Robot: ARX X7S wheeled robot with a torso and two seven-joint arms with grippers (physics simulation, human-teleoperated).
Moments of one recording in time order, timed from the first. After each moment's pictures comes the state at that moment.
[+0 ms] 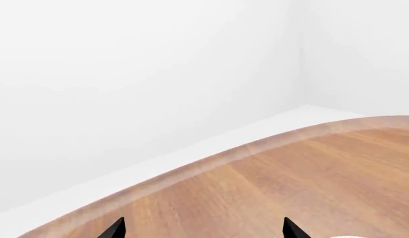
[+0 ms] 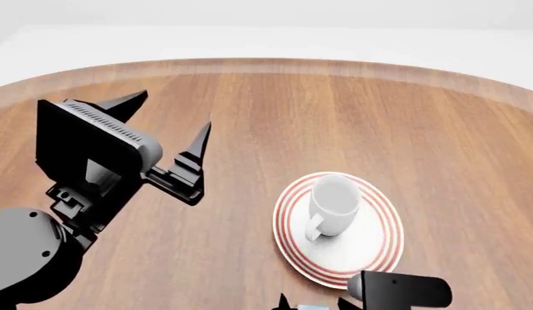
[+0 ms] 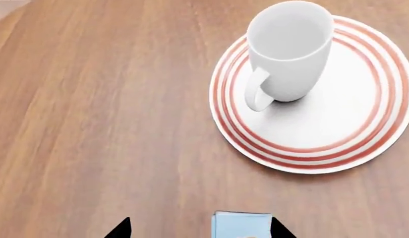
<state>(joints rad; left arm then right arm) -1.14 -1.08 1.14 0.54 -1.11 -0.11 -0.50 0.49 0.67 -1.02 -0.97 1.52 0.24 1.55</state>
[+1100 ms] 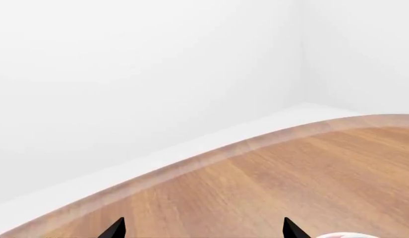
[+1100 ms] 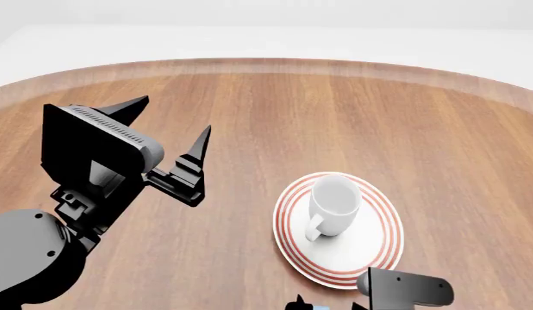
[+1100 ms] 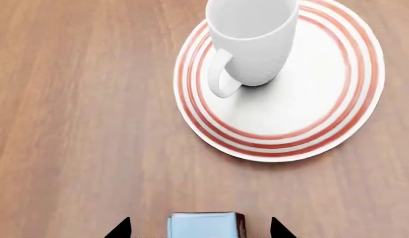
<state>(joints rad) -1.11 -1.07 1.14 0.52 -1.12 -0.11 -0.50 0.42 0.73 -0.98 -0.88 1.52 0.22 1.47</state>
